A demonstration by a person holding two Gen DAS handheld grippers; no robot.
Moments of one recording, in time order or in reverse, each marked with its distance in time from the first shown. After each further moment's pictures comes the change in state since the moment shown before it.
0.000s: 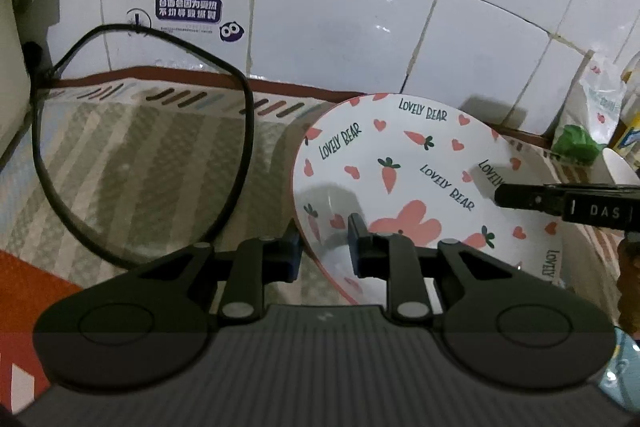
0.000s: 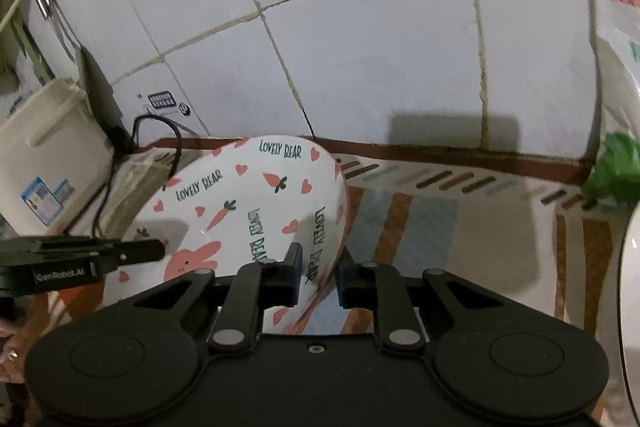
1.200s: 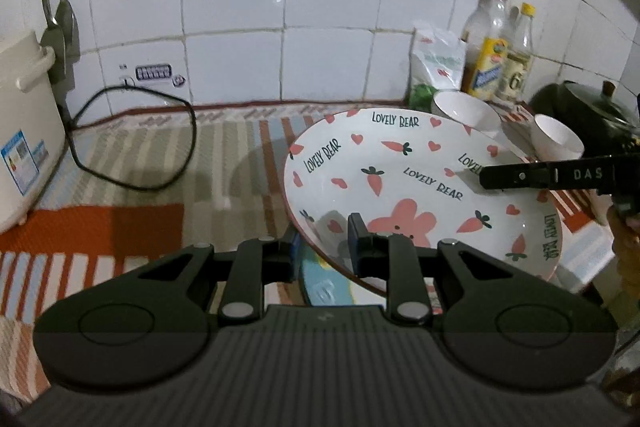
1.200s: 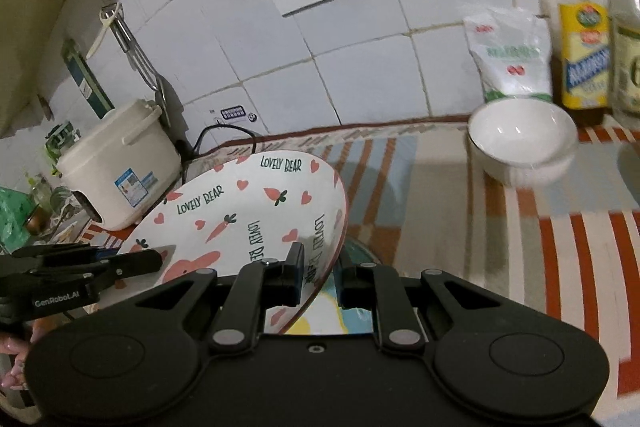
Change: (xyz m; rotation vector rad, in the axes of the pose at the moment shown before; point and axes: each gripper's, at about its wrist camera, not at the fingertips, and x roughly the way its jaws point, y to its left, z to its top) left arm -0.174 -0.064 -0.094 0.219 -0.100 -0.095; right arm -0.190 0.058 -0.120 0.052 -0.132 -0.028
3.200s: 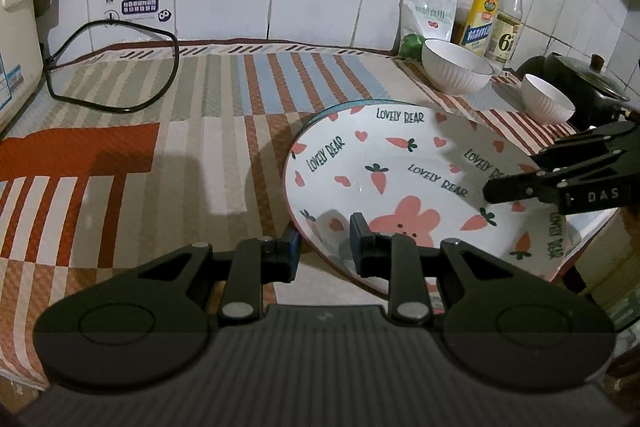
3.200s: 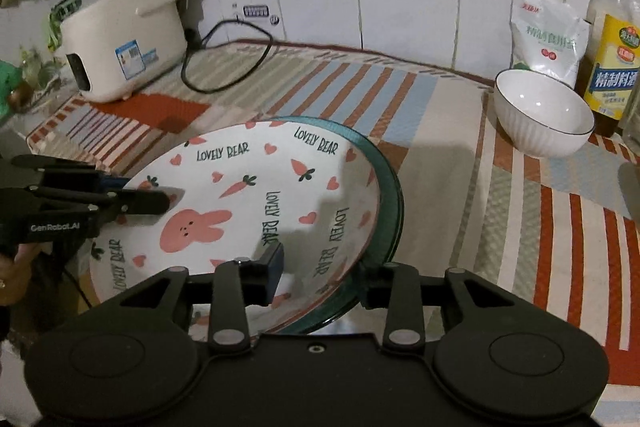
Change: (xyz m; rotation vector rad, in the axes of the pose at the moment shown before) left arm 0.019 0.003 -0.046 -0.037 0.054 -0.067; right arm 0.013 0.028 -0.030 -0.297 0.227 -0.083
